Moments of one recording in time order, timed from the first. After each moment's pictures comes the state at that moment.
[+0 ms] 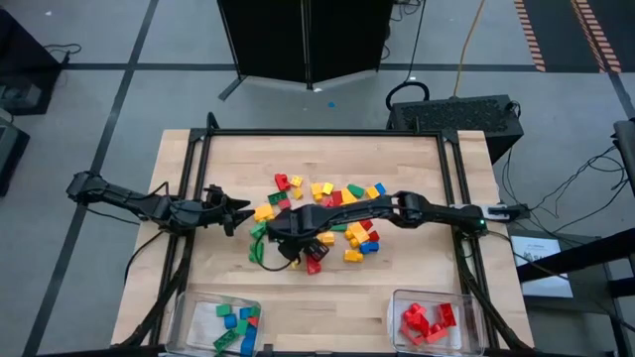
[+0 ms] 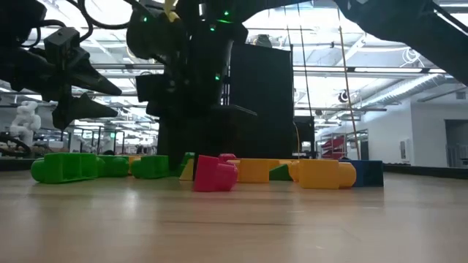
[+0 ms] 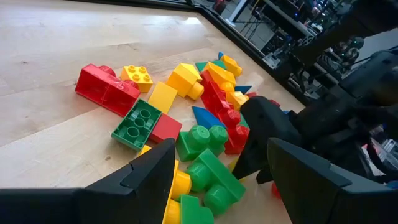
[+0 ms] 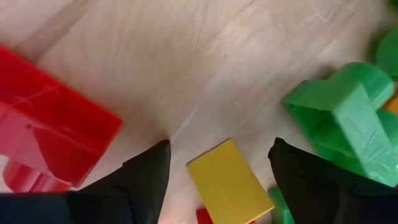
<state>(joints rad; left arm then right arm) -0.26 0.32 0.06 -0.09 -0.53 -0.80 0.09 2.55 2.28 -1.09 0.07 -0.72</state>
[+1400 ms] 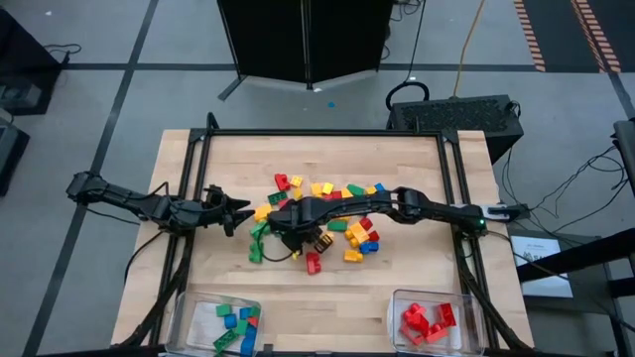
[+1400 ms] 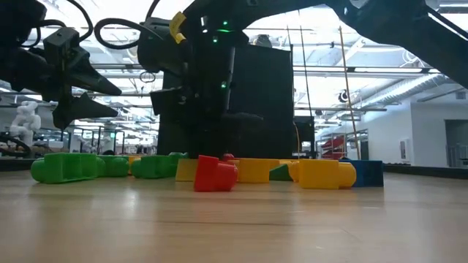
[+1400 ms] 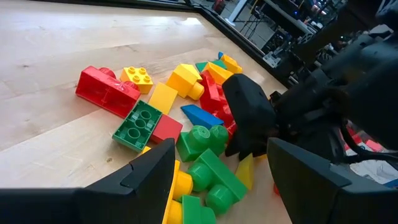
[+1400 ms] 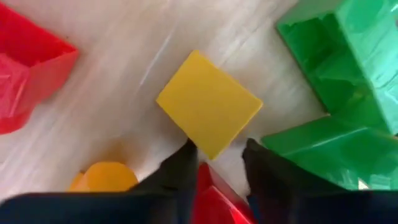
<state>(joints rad) -0.26 0.32 0.06 -0.09 -0.53 -0.78 0.05 2.55 2.28 -1.19 0.12 -0.72</state>
